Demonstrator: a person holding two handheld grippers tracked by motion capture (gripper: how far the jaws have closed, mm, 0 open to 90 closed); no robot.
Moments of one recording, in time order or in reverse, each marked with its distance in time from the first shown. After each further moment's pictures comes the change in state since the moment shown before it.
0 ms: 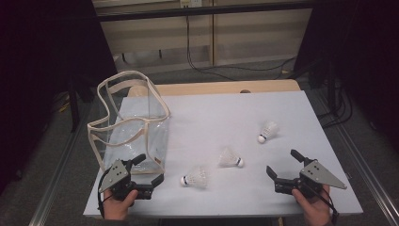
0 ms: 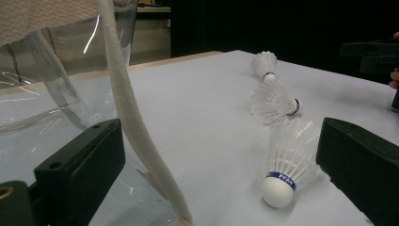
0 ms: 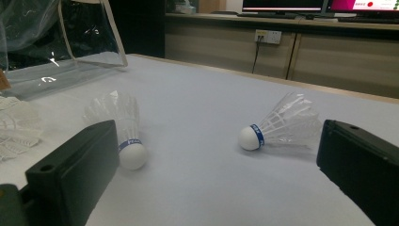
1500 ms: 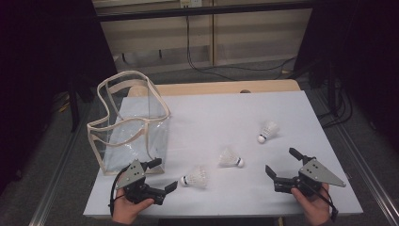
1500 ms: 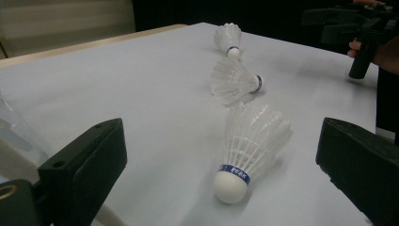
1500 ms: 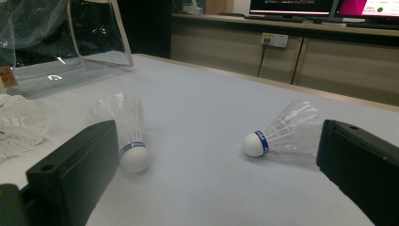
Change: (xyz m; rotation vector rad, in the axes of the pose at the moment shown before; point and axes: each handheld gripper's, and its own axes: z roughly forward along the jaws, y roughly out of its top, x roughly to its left) left arm -0.023 0.006 0.025 0.124 -0.128 0.030; right arm -0.001 0.003 0.003 -0.006 0.024 -0.028
